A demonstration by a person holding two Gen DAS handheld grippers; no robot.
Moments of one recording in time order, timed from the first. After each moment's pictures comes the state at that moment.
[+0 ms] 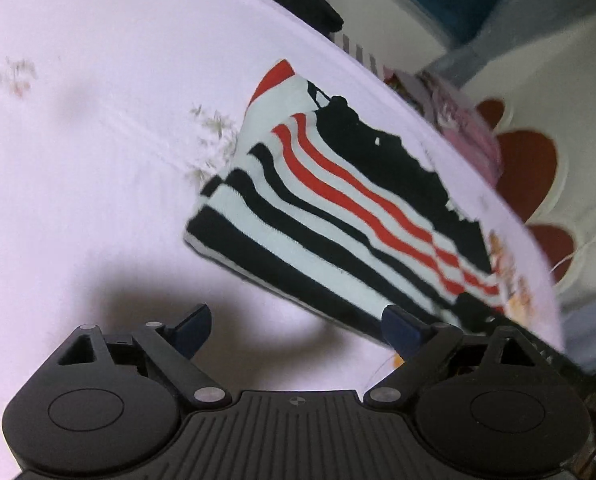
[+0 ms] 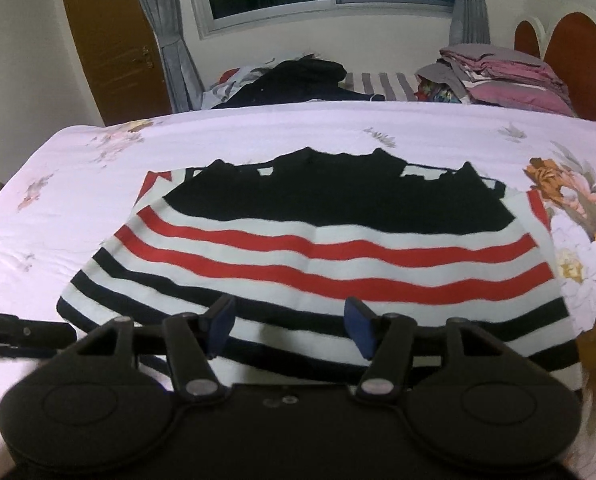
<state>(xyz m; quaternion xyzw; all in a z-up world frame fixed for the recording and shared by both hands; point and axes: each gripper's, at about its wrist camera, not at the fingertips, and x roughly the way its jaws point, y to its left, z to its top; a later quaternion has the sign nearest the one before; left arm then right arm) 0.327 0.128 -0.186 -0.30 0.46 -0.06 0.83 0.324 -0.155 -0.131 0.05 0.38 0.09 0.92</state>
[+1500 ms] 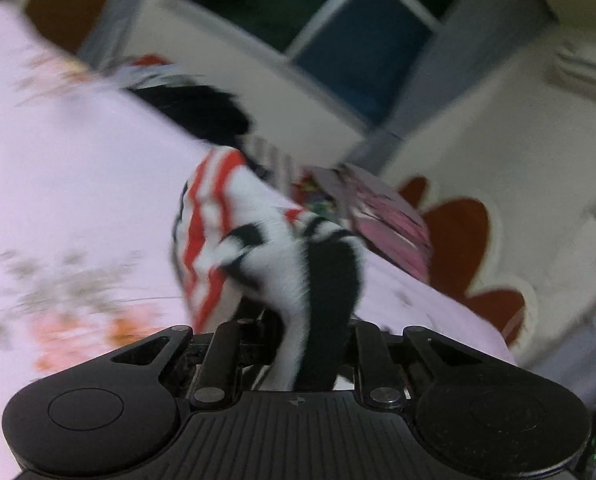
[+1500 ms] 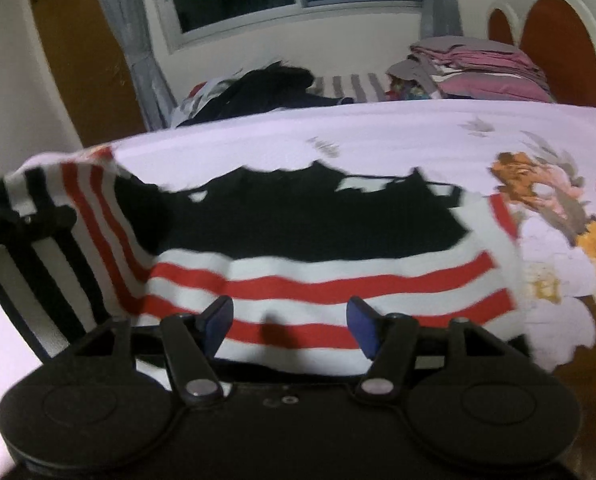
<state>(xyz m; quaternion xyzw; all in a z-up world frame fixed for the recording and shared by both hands) 0.408 0.020 -0.131 -0.27 0.28 -0.13 0.91 0.352 -0.233 -0.135 0.08 0.37 0.05 0.93</state>
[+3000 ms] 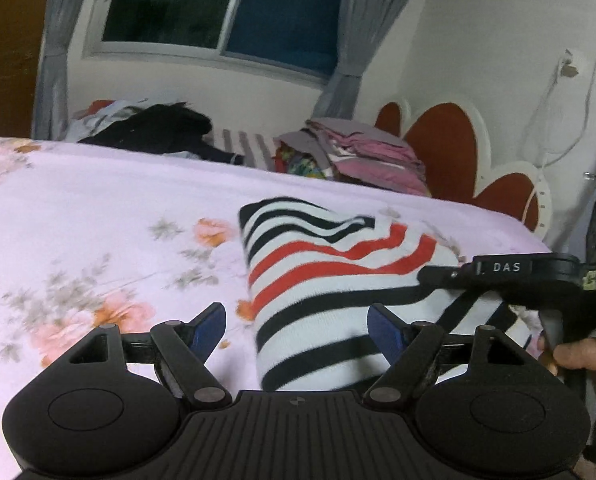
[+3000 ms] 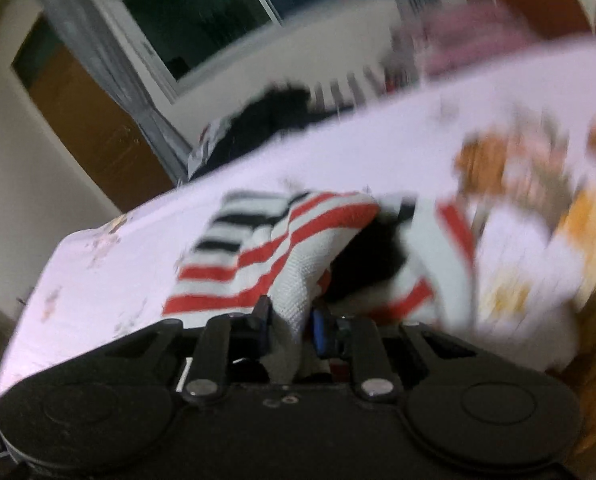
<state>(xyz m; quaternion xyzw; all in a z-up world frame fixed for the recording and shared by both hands) 0.348 -0.041 -0.094 -0.09 0.29 -0.15 0.94 0.361 -0.316 -0.112 0.17 0.33 0.10 0.92</state>
